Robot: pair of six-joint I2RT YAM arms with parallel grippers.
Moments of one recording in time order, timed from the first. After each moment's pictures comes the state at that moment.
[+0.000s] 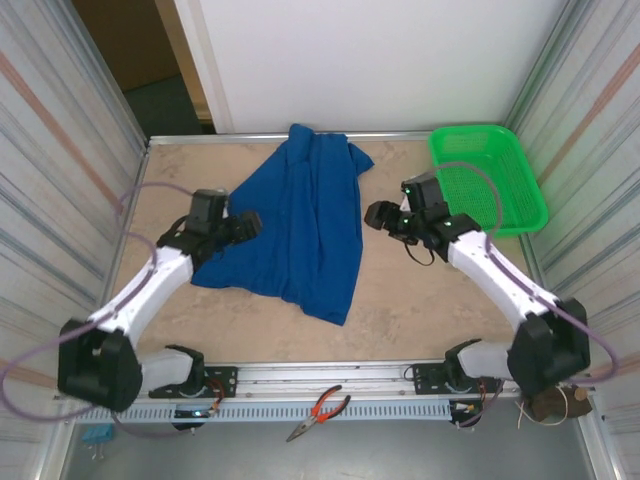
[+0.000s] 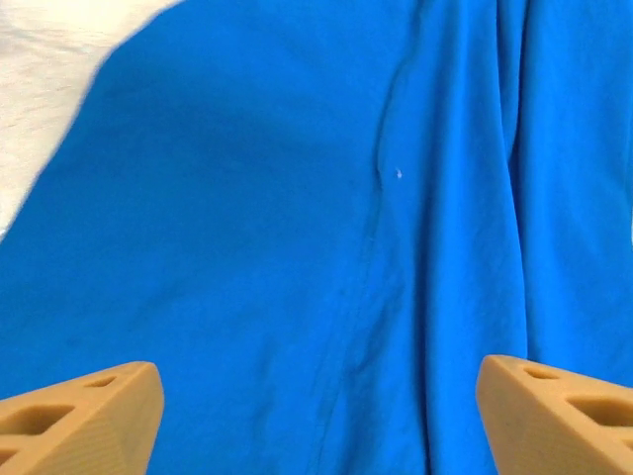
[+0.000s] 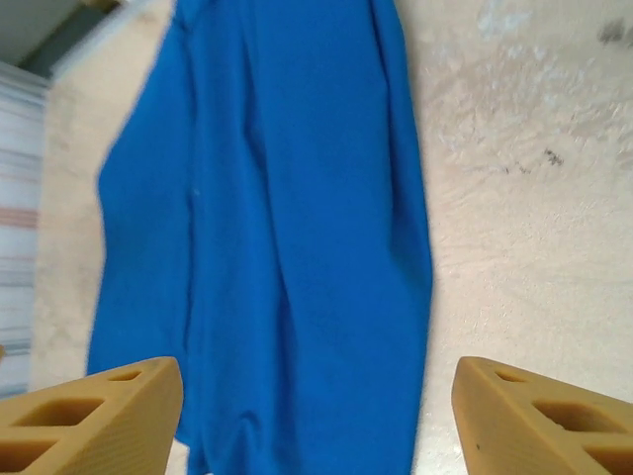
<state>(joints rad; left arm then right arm) -0.35 1.30 0.91 -0.44 -0.06 -0.49 0.42 1.35 0.98 -0.48 -0.18 0.72</state>
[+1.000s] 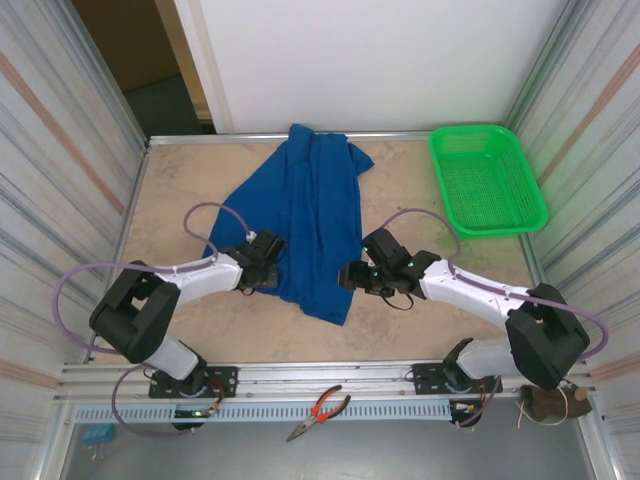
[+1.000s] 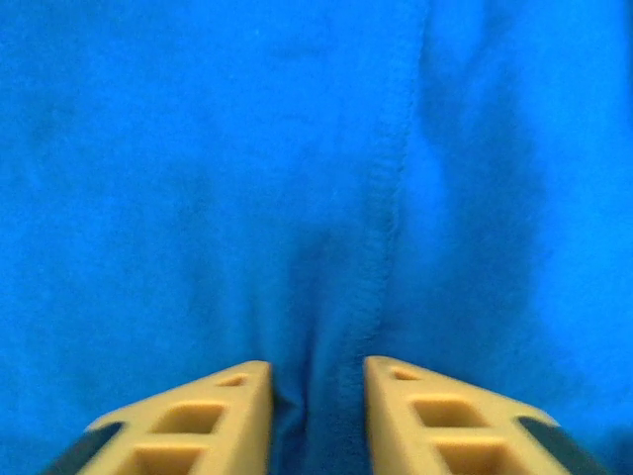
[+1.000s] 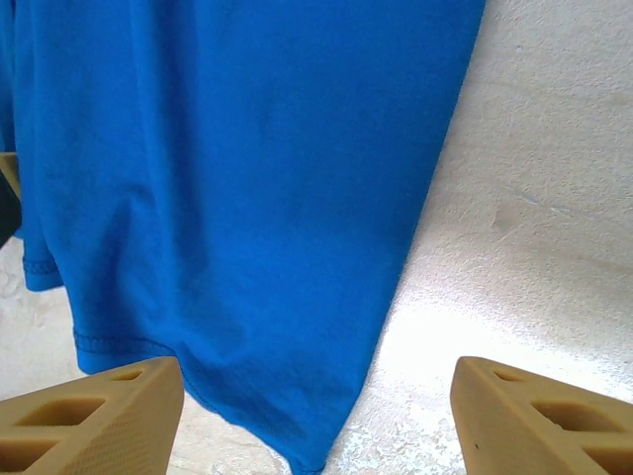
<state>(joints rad) -0.62 1.54 0.73 -0.39 -0.26 -0.51 0.74 1.32 0.73 -0.42 -0.13 0.84</state>
